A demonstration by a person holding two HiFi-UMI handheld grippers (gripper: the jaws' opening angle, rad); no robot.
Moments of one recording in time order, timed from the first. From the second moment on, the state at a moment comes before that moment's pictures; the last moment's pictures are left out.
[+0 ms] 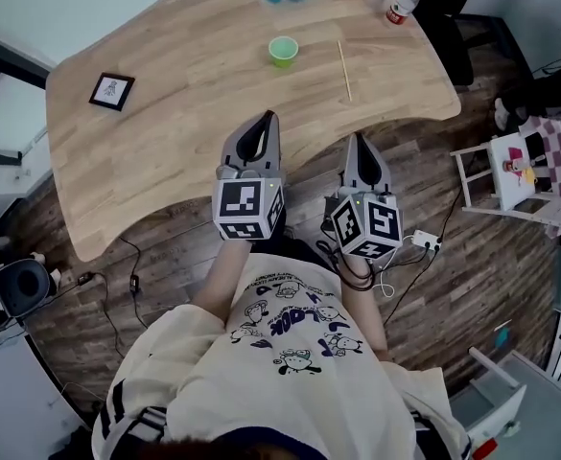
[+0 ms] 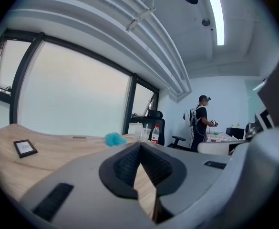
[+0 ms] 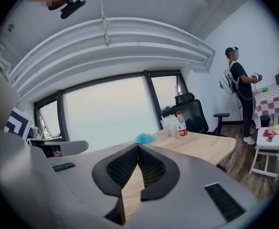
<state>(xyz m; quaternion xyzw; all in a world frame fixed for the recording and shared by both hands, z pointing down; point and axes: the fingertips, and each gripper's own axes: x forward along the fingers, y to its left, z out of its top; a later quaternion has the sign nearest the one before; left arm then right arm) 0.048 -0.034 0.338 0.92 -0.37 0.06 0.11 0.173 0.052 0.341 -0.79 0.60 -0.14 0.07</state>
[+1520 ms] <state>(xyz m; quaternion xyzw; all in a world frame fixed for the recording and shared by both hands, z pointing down) 0.071 -0.179 0.382 0.91 -0.36 0.10 0.17 0.213 -0.092 0.387 -0.79 0.57 -0.20 0.01</state>
